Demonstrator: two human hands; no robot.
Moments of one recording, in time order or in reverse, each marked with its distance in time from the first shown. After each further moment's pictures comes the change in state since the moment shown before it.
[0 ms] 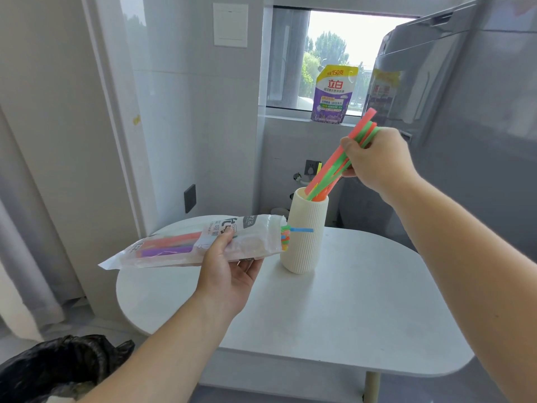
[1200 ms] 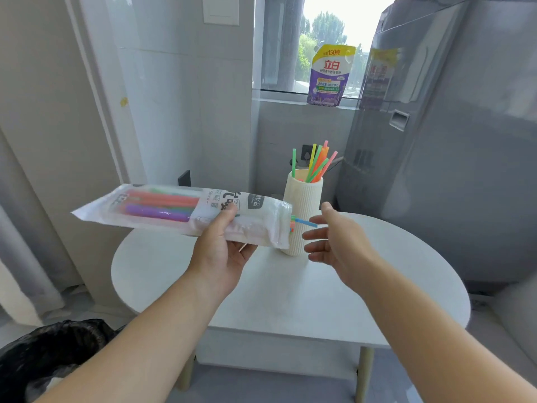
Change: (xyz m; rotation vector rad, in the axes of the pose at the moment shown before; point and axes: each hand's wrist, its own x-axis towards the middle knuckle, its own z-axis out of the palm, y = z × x) left_hand -0.004 0.003 0.003 0.215 -0.151 0.081; right_hand -0.108 0.063 0.053 0.539 -0.341 0.622
